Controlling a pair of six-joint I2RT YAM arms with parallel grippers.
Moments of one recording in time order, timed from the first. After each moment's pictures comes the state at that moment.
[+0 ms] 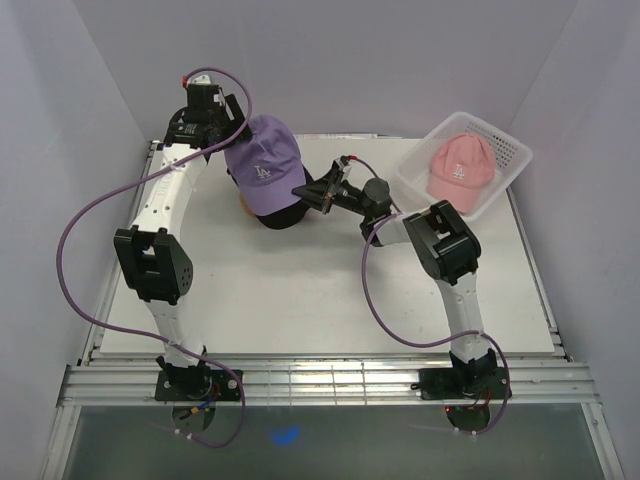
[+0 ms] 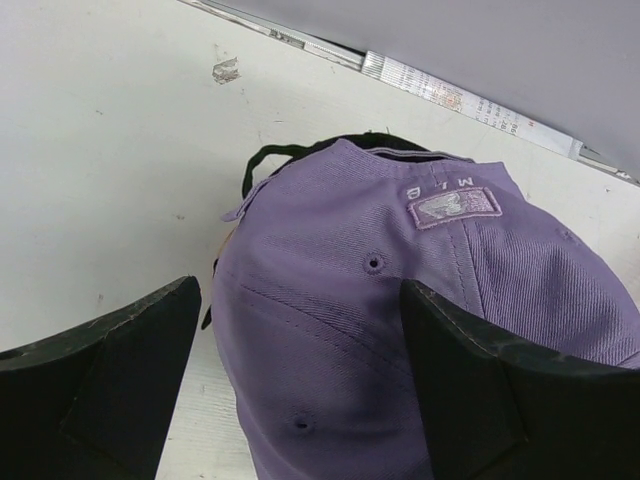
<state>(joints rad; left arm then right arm) -0.15 1.91 1.98 -0.64 -0.15 -0.44 0.54 2.25 1.28 1.28 -0.73 1.74</state>
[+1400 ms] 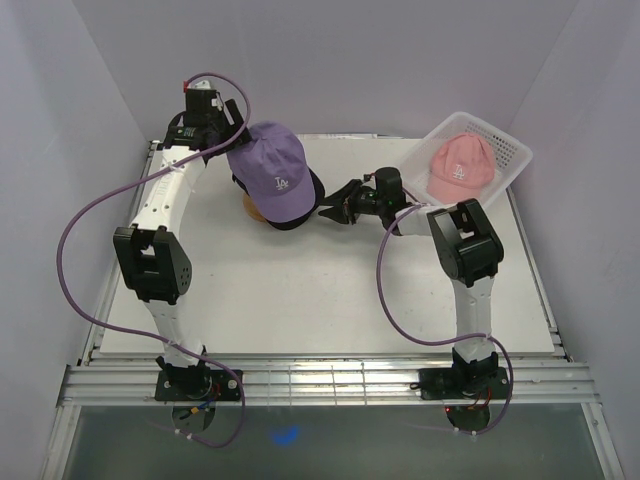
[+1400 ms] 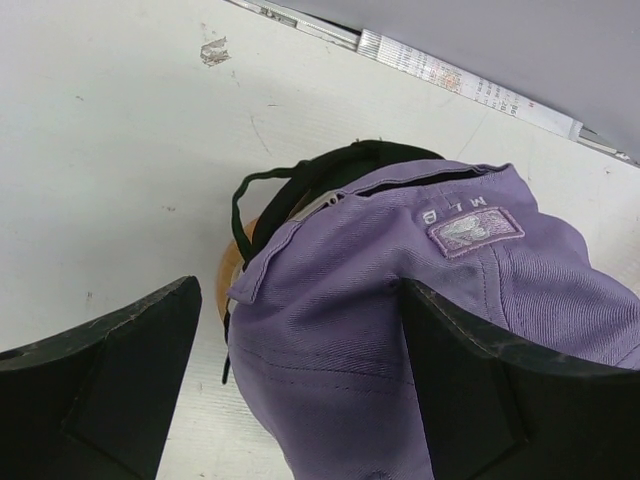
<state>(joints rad) -0.13 1.91 1.93 -0.62 -0.09 -0.43 0.42 2.14 1.24 0.51 -0.77 1.51</state>
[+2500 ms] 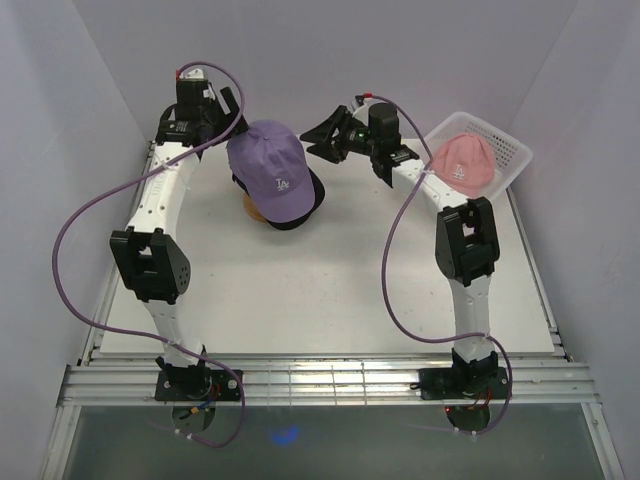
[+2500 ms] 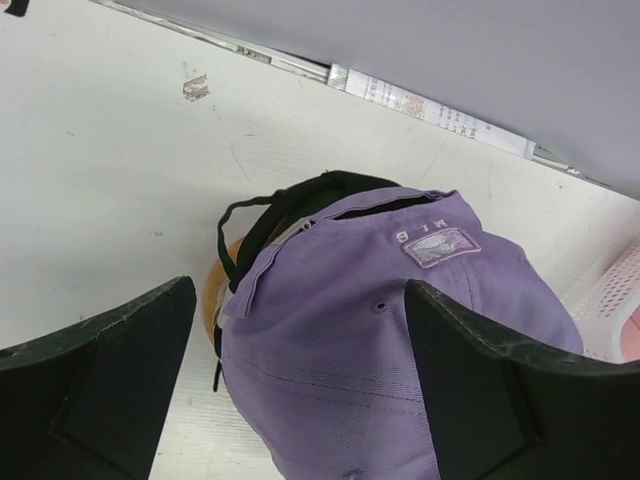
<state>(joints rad) -0.11 1.91 2.00 -0.62 -0.04 -0.43 0.43 2.14 1.82 0.17 -0.65 1.16</state>
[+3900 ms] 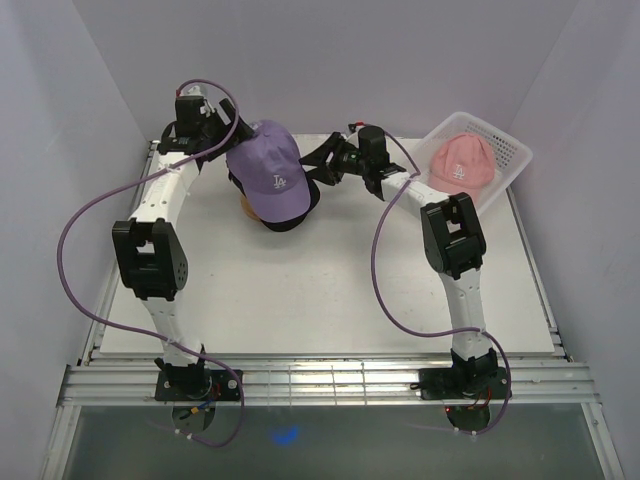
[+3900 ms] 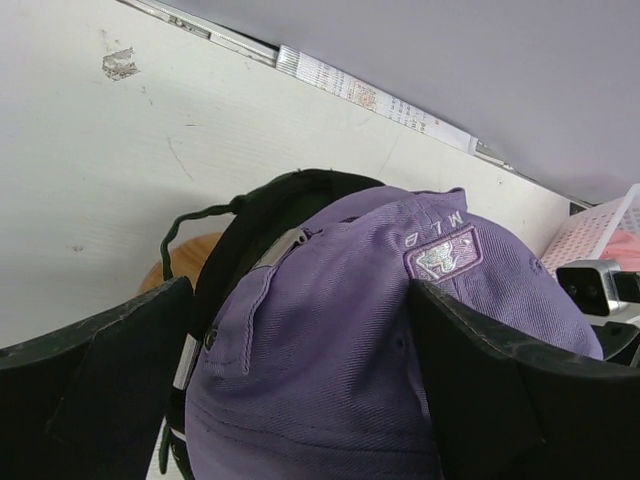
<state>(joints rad) -0.06 1.94 1.80 -0.36 0.14 -0.55 0.45 2.27 1.77 0.25 -0.66 1.21</state>
